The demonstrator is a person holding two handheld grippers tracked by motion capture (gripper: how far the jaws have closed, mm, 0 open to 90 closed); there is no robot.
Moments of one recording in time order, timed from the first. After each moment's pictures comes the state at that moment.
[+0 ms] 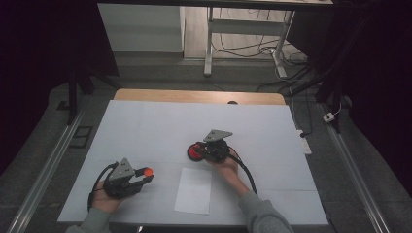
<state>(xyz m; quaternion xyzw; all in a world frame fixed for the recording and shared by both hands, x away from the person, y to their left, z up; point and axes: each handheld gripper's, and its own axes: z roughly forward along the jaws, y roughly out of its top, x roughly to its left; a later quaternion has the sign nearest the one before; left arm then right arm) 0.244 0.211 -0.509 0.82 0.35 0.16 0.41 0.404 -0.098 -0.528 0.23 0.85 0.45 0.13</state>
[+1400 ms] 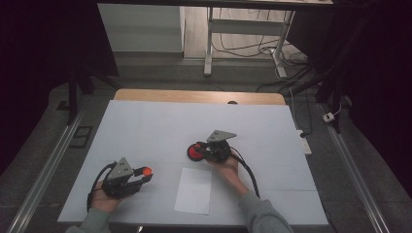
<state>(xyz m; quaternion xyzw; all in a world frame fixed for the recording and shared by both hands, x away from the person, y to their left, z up) 0.244 0.213 -0.508 0.82 0.36 0.16 0.41 0.406 -0.107 -0.533 0.24 0.83 0.50 0.11</state>
